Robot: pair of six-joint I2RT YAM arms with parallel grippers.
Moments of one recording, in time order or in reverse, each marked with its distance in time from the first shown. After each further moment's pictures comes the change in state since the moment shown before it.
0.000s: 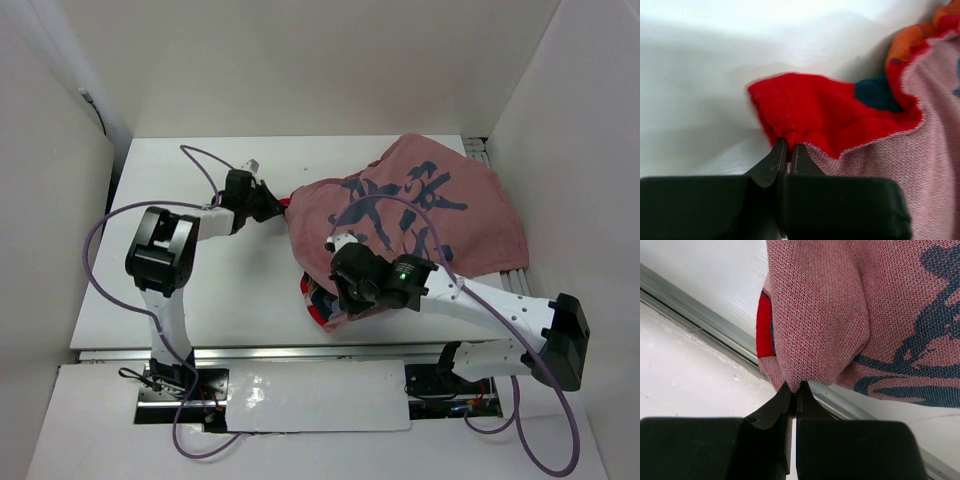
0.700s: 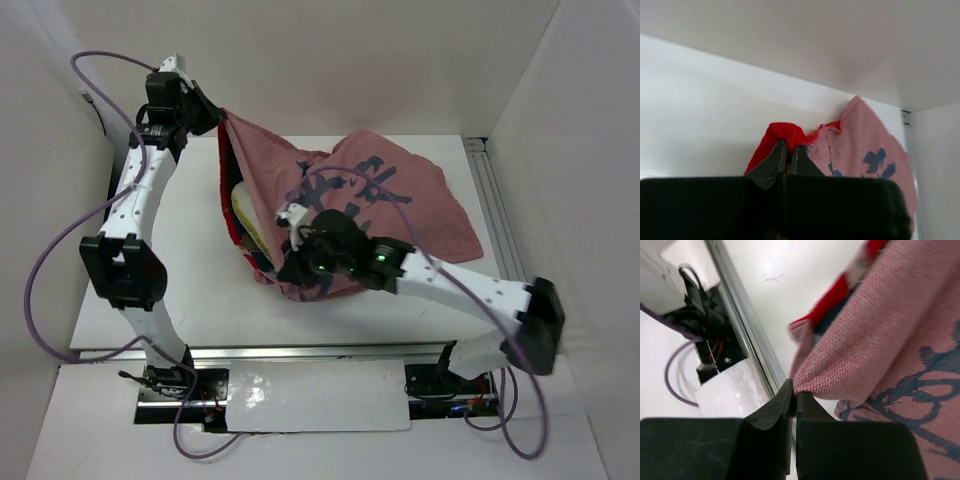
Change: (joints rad) left arm 0.199 -0.233 0.693 -0.605 -0.139 0.157; right arm -0.011 0.066 0.179 0.370 -0.260 -0.246
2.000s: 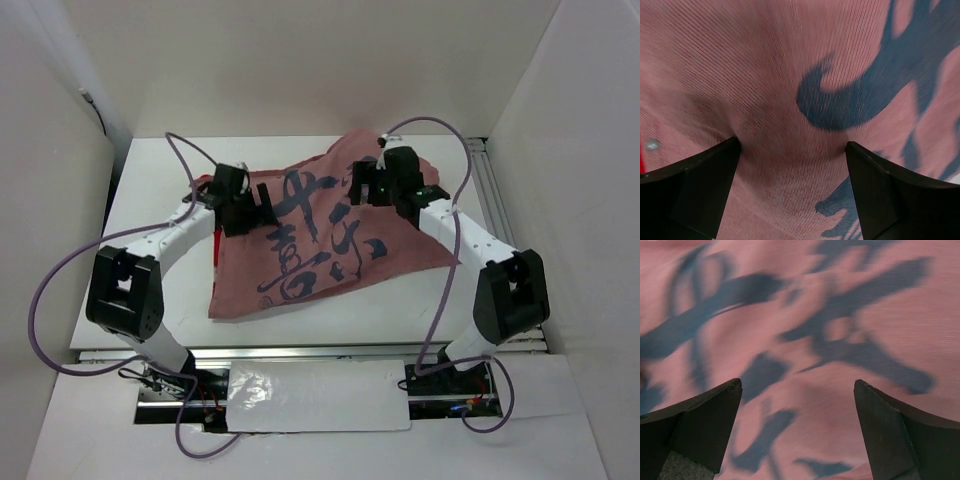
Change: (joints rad) left arm -0.203 -0.135 -0.601 -0.108 -0.086 -0.011; right arm -0.615 0.272 0.048 0.158 0.128 0.015
